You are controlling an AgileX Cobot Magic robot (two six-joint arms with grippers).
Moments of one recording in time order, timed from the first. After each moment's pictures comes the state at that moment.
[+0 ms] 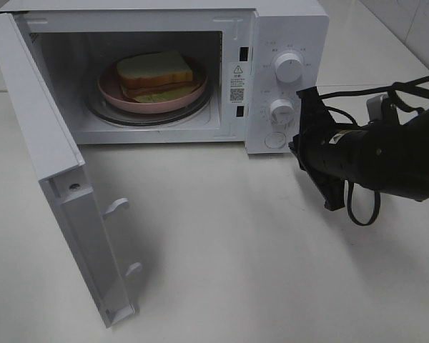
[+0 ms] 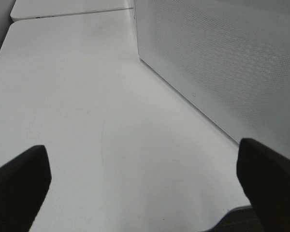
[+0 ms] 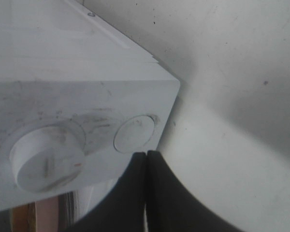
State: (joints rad) left arm -0.02 0.00 -0.52 -0.09 1.08 0.12; right arm 0.47 1.85 -0.70 0.54 -0.60 1.07
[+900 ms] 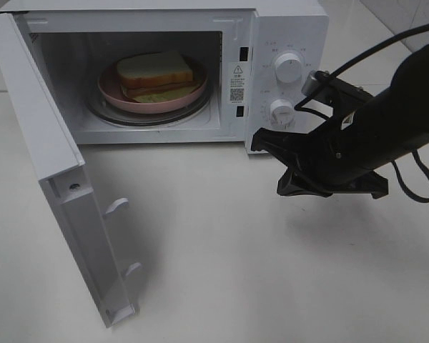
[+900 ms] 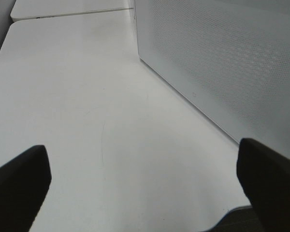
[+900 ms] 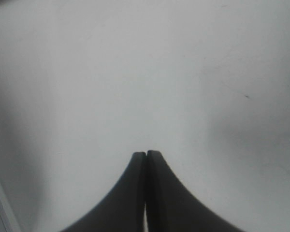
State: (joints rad) left arm -0.02 0.00 -0.52 -0.09 1.08 0.12; right arm 0.47 1.60 -0.80 0.31 0.28 0.35
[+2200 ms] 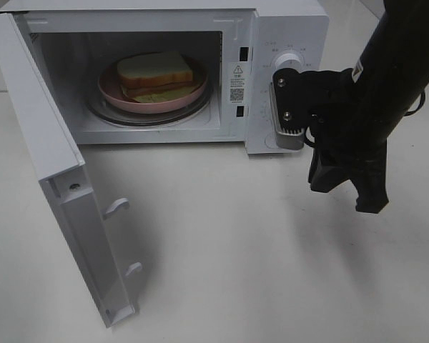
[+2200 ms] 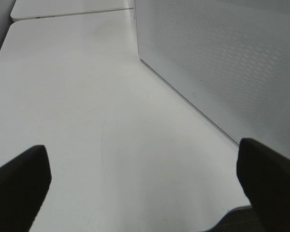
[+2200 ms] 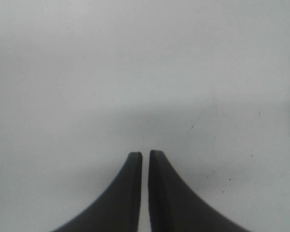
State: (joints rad) left arm -0.02 0.00 -0.52 -0.09 1.08 0.12; right arm 0.47 1.60 -1.08 0.05 0.86 -1.08
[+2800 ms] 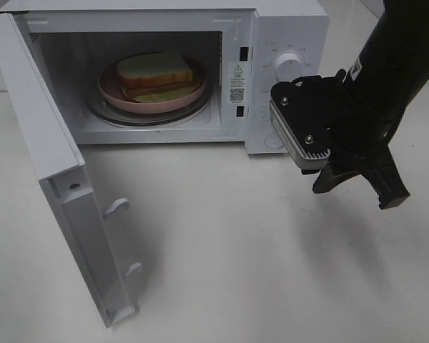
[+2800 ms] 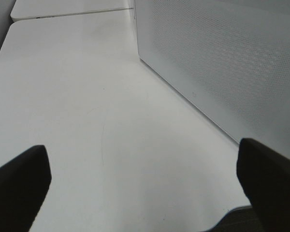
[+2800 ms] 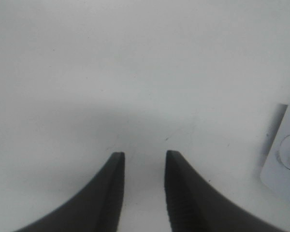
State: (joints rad) left arm -0.02 0.00 -0.52 -0.09 1.08 0.12; right arm 0.47 1.60 -1.08 0.05 0.83 -1.41
